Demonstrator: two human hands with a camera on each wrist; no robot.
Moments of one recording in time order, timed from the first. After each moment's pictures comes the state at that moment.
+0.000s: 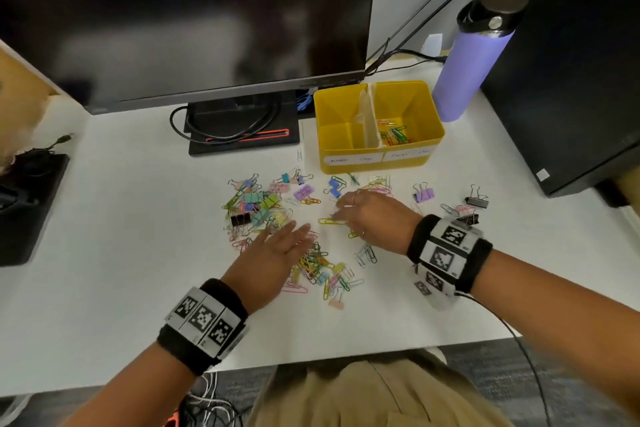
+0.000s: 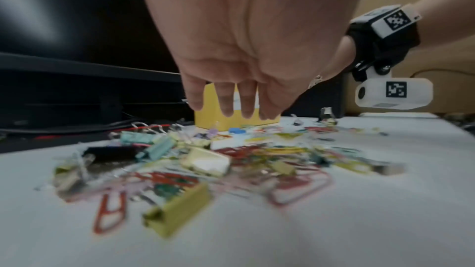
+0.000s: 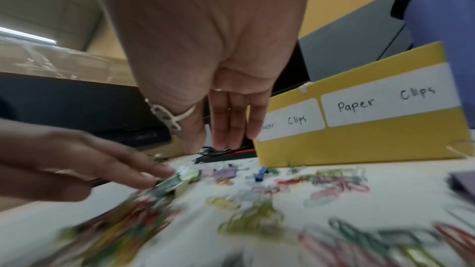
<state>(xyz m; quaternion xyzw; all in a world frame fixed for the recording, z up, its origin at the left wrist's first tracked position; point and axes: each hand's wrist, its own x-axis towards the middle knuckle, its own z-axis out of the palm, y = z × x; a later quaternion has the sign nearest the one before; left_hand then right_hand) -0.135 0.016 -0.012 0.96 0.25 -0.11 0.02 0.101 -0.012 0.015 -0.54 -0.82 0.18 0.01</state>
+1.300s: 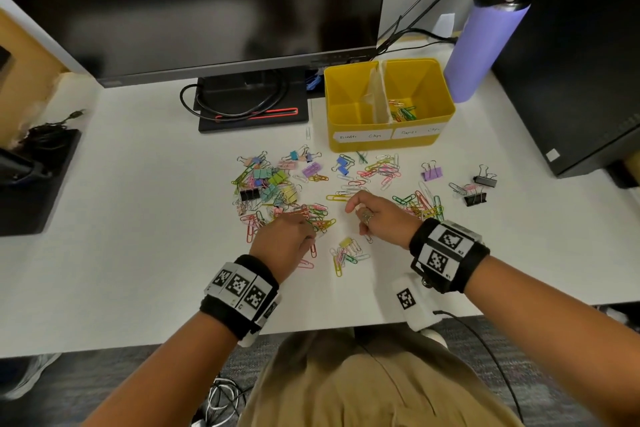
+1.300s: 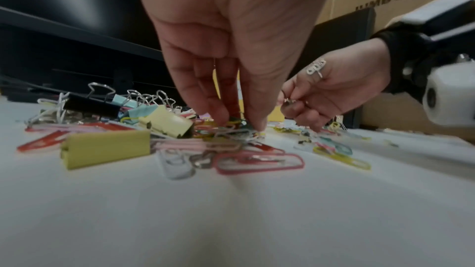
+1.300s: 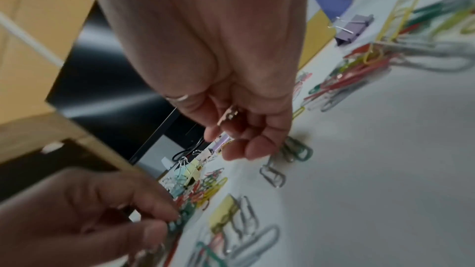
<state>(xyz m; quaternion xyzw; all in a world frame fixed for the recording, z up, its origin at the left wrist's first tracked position) -0.122 -0.004 -0.016 0.90 0.40 -0.01 0.18 0.079 -0.043 -0.012 -0.65 -0.50 0.53 0.22</state>
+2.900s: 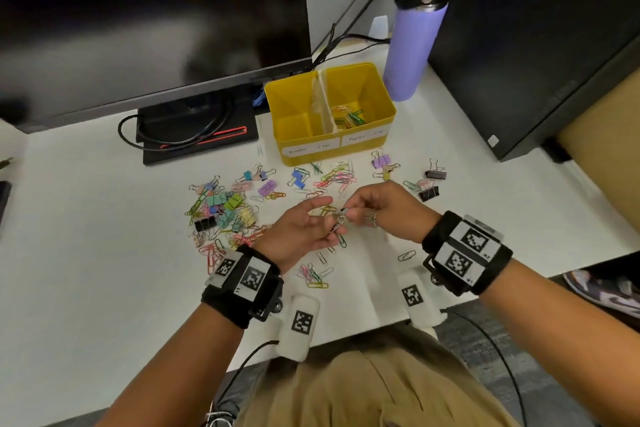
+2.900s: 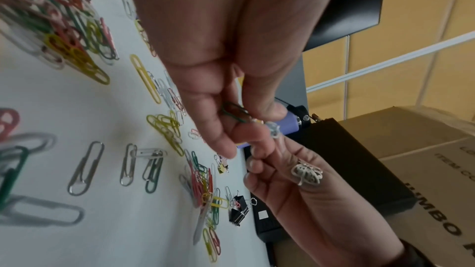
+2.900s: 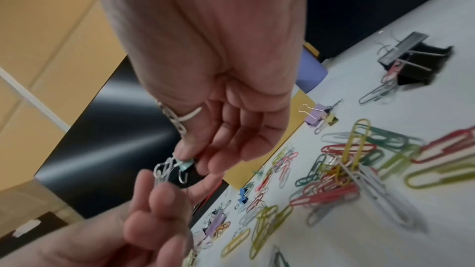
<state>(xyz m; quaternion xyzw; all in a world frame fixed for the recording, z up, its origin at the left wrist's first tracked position) -0.036 0.000 0.012 0.47 0.37 0.09 0.80 0.135 -0.067 0.018 -0.64 -0.48 0.49 0.35</state>
